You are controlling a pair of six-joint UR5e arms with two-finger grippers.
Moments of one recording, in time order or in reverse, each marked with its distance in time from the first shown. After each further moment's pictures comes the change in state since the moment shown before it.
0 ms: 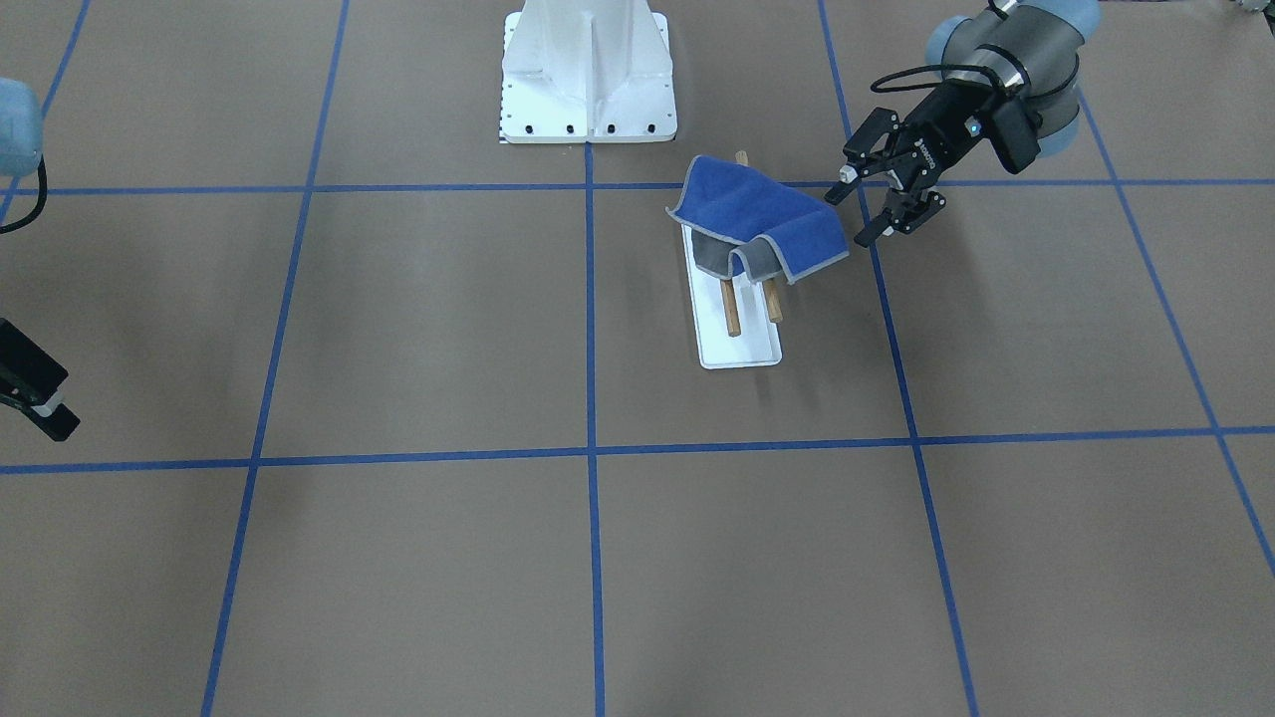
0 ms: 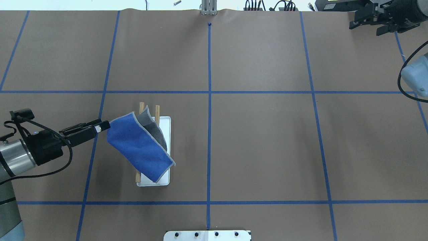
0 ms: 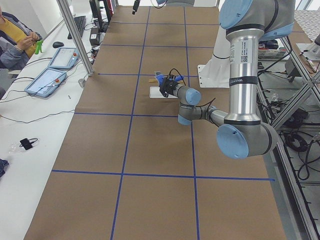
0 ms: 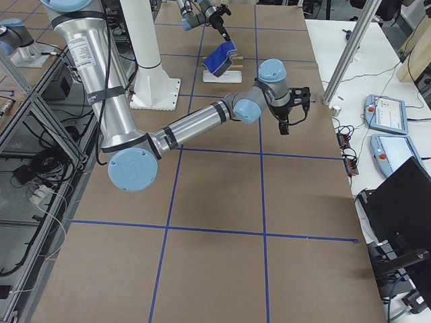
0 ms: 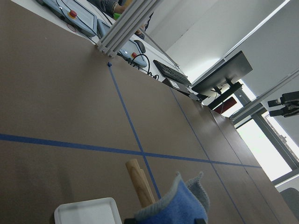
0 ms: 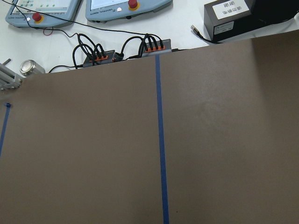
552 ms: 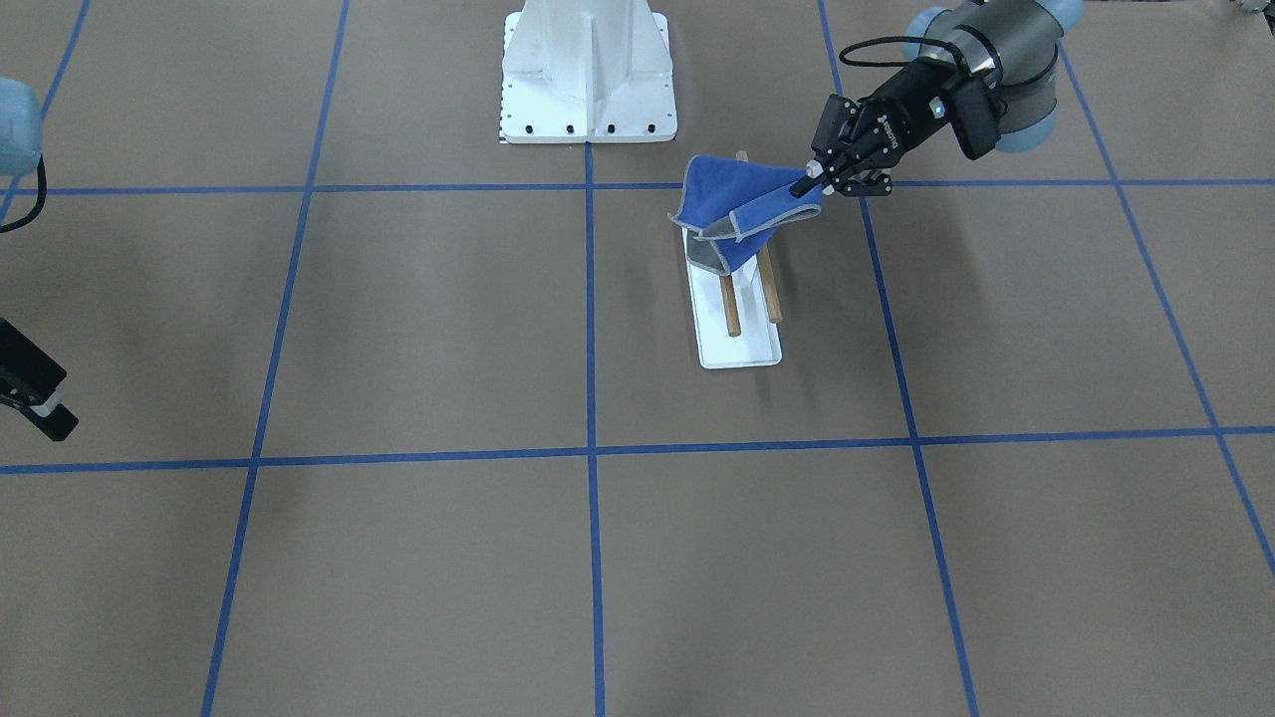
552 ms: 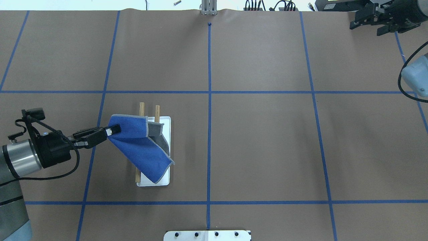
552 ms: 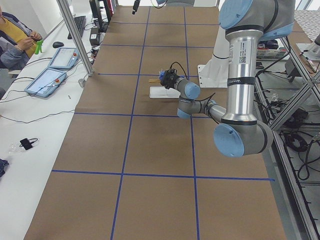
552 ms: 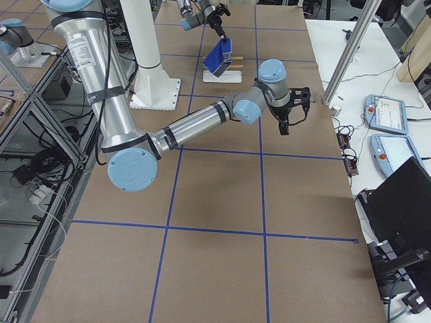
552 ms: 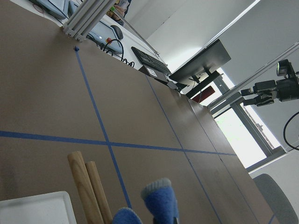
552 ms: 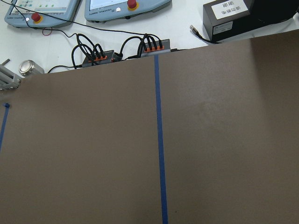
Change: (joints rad) left arm 0.001 -0.026 -0.050 0.030 -0.101 0.003; right arm 0.000 -0.001 -0.002 0.000 -0.002 0.000
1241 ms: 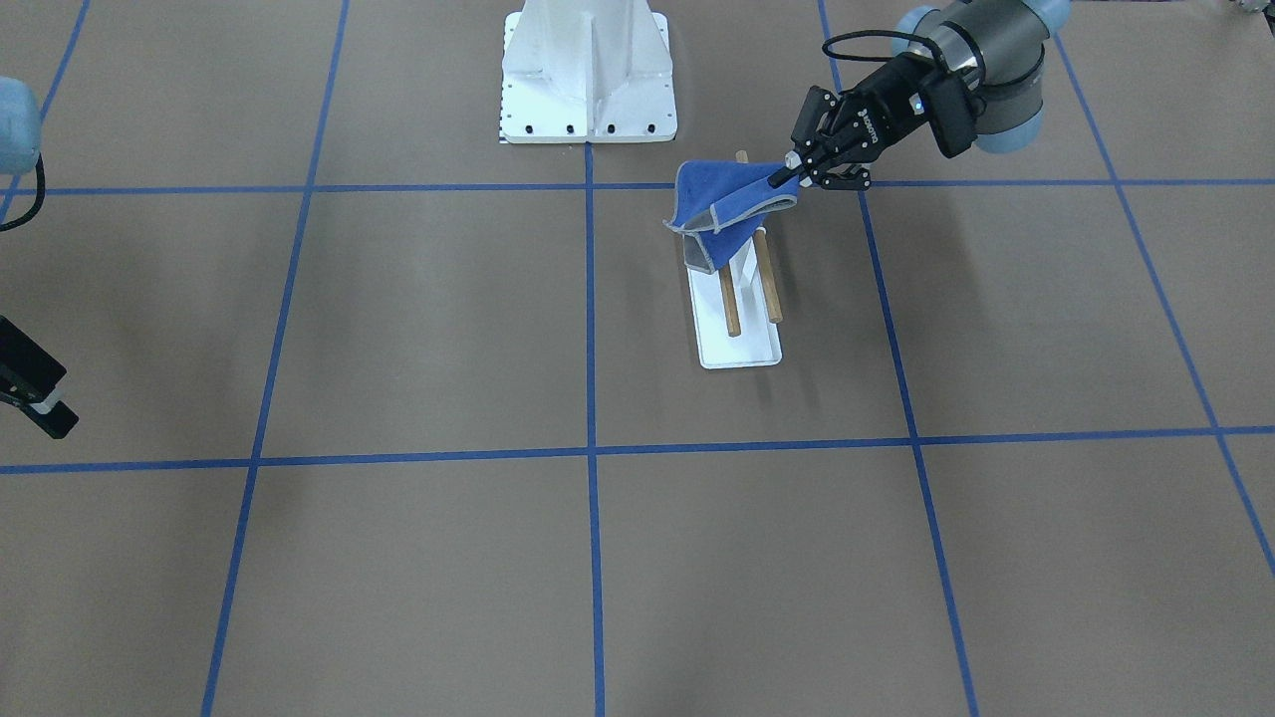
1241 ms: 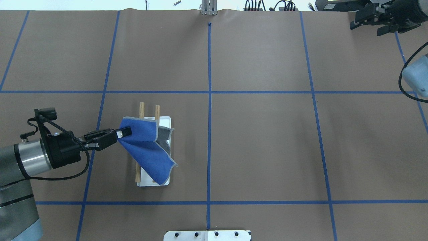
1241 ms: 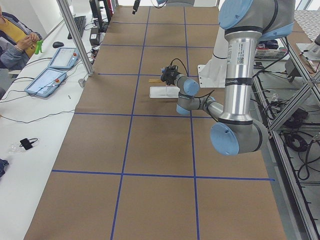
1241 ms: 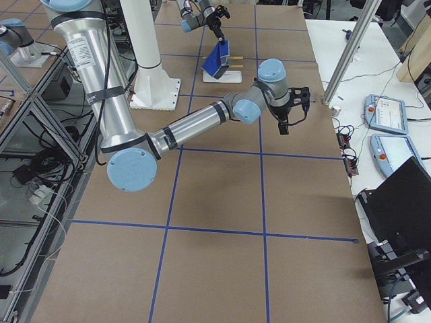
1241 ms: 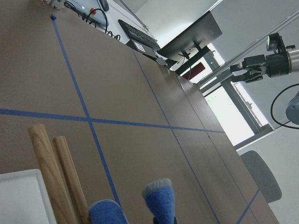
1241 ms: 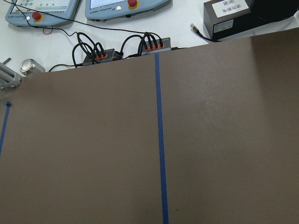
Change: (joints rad) left arm 0.008 -0.057 -0.007 0.030 -0.028 0.001; right arm 0.002 -0.001 0.006 0.000 0.005 0.000
